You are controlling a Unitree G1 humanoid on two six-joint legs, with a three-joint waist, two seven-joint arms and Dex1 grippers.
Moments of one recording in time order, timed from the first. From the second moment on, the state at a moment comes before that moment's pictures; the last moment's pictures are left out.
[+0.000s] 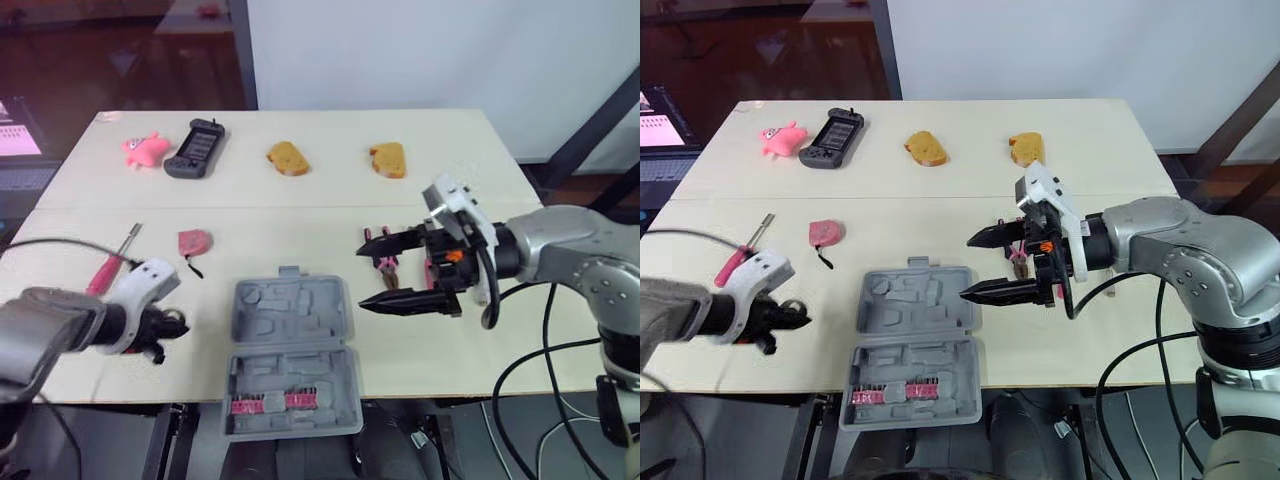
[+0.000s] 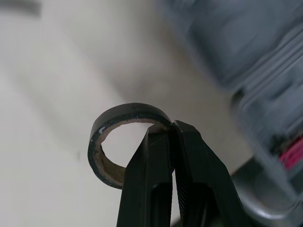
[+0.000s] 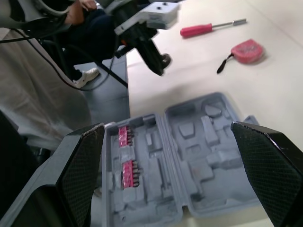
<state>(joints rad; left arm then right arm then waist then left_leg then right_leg) -0.32 1.04 0.02 -0.43 -0.45 1.36 -0.90 -0.66 -0.86 -0.01 -0.49 0.96 1.11 0.97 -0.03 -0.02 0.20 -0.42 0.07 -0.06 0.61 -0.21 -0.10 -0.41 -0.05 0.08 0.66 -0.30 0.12</state>
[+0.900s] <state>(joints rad) -0.86 0.80 -0.62 0.24 -0.09 0.82 -1.33 -0.46 -0.88 -0.11 -0.69 1.07 1.11 0.68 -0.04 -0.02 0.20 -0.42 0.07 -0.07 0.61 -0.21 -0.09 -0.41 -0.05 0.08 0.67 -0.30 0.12</state>
